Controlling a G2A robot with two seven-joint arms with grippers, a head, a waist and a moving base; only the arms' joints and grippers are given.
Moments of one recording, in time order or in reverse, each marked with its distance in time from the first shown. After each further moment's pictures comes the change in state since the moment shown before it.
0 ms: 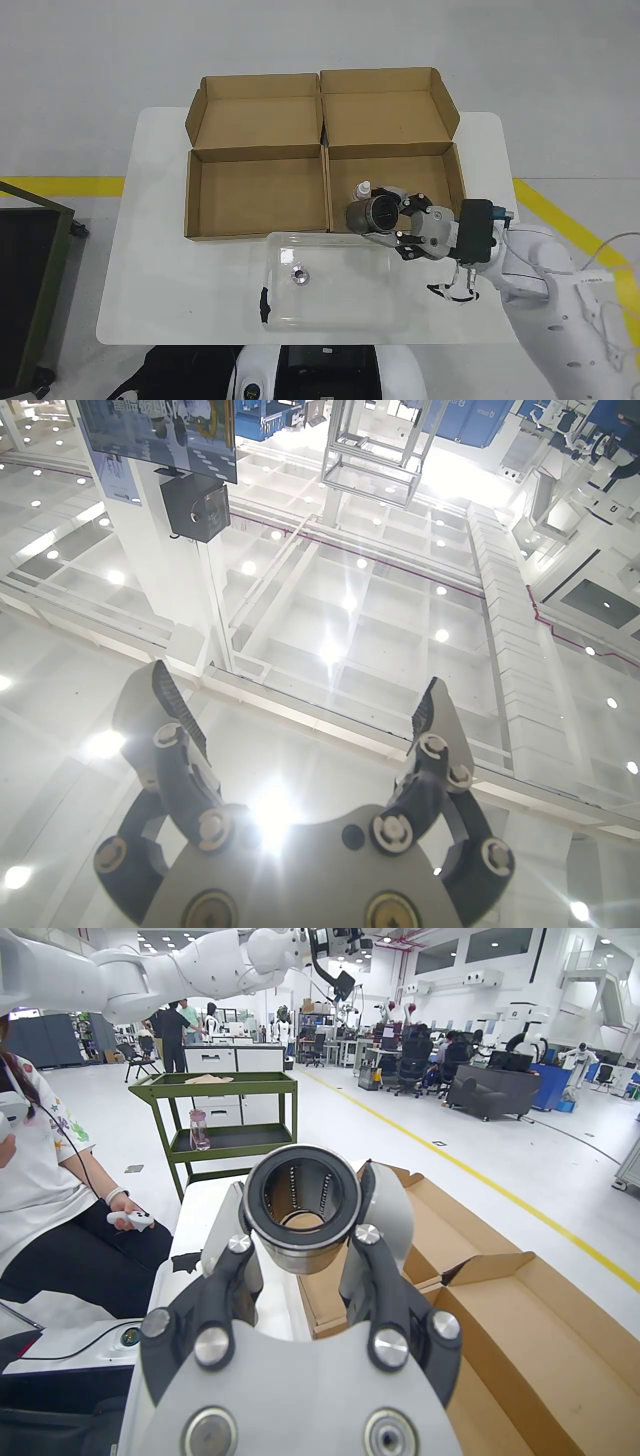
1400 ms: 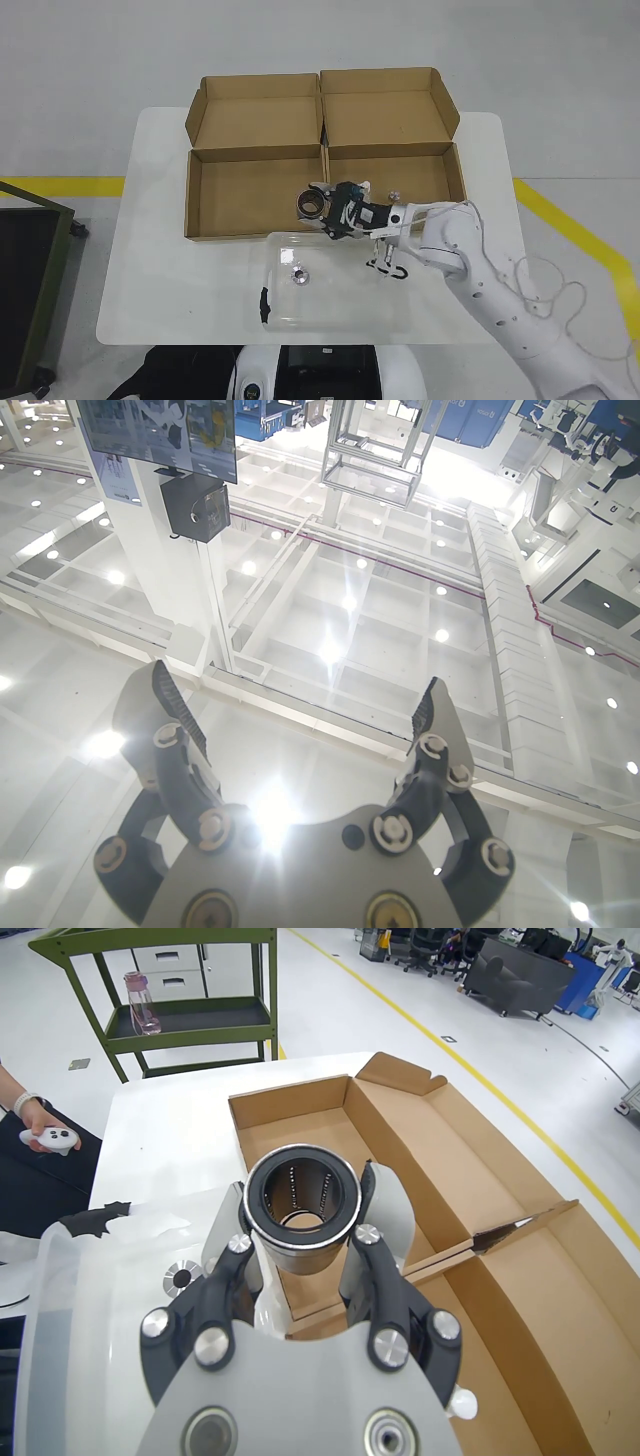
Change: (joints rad) left arm 0.000 0.000 0.000 0.000 0.000 0.000 0.000; right arm 0.339 -0.103 -0.437 0.239 -0.166 0.309 0.267
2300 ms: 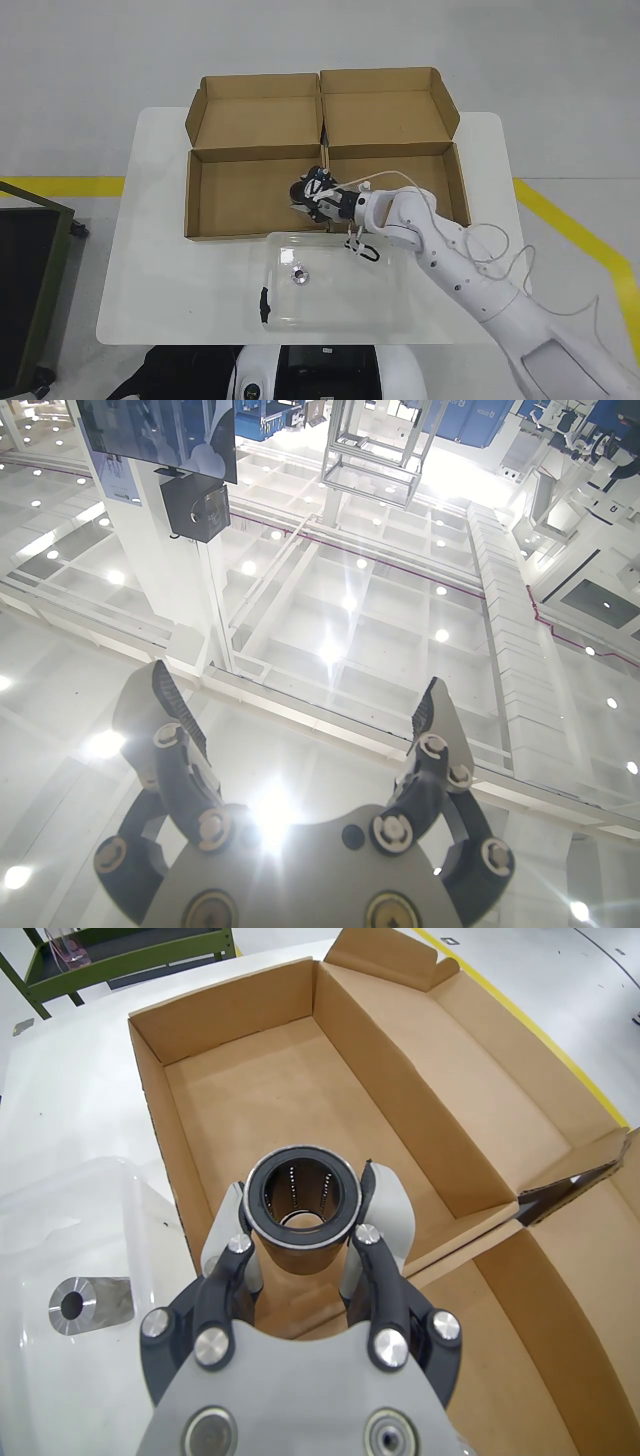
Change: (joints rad) left arm 0.000 0.000 0.000 0.000 0.000 0.000 0.000; right arm 0.198 -0.125 -0.204 0.344 -0.003 0.129 0.038
